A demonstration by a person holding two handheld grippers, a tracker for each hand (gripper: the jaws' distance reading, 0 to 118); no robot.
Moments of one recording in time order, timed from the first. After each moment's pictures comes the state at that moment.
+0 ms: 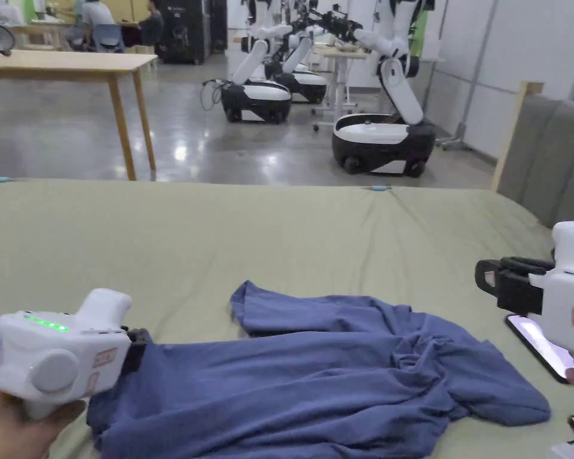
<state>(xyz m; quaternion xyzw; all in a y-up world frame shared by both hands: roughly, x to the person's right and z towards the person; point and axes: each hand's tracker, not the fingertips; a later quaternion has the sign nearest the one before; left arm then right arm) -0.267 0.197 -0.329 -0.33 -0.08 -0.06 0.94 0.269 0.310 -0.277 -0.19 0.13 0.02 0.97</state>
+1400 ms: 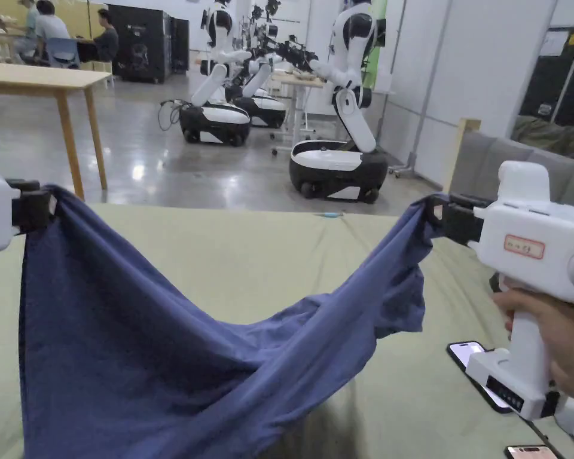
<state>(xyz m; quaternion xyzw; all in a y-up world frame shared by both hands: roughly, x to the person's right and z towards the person) -0.250 0.406 -0.311 -0.13 -0.05 0.03 0.99 0.275 0.397 -0.341 -0.07 0.15 0.00 0.99</state>
